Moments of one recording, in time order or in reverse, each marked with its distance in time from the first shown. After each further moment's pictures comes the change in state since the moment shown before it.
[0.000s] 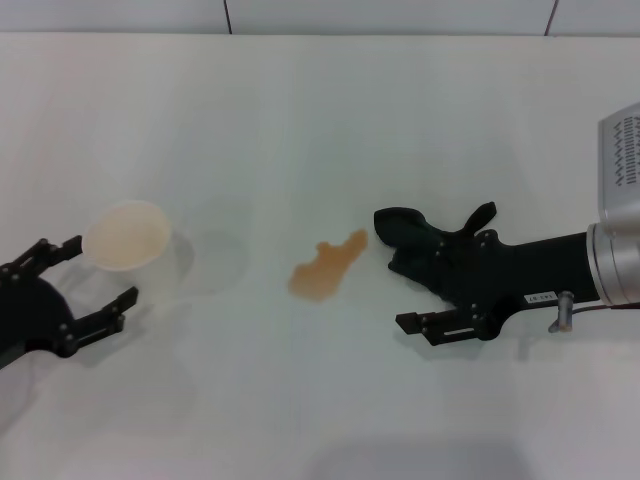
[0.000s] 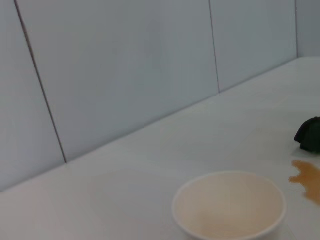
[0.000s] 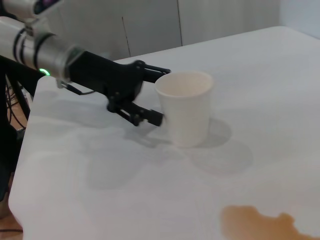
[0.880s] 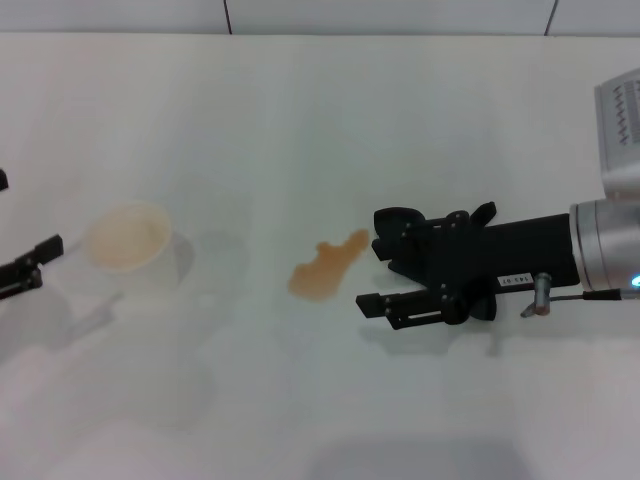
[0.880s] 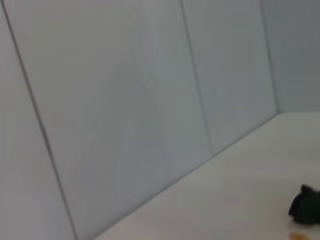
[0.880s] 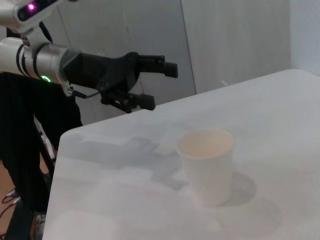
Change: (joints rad) left arm 0.035 0.064 -0.080 0.257 -0.018 0.269 -0.190; right arm -0.003 0.000 -0.038 -0.058 0.119 -0.010 0.073
